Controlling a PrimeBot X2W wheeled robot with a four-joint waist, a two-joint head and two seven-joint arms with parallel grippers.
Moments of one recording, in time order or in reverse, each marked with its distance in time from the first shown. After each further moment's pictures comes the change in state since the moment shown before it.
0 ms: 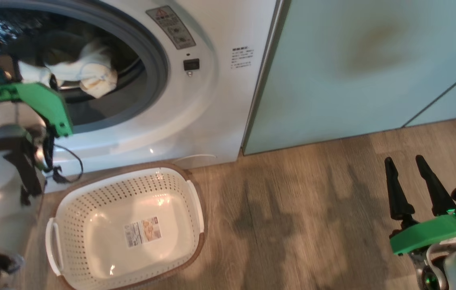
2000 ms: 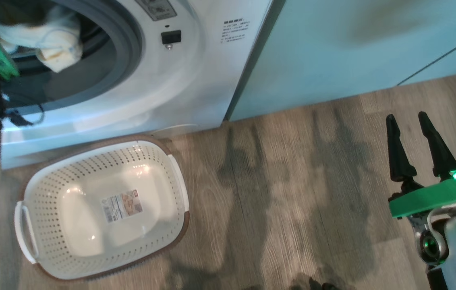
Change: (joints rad) left arm -0.436 0.042 0.042 0.499 -0.075 0.000 -0.098; right arm -0.142 0.029 -0.004 -0.010 0.013 0.000 0.000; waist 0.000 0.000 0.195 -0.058
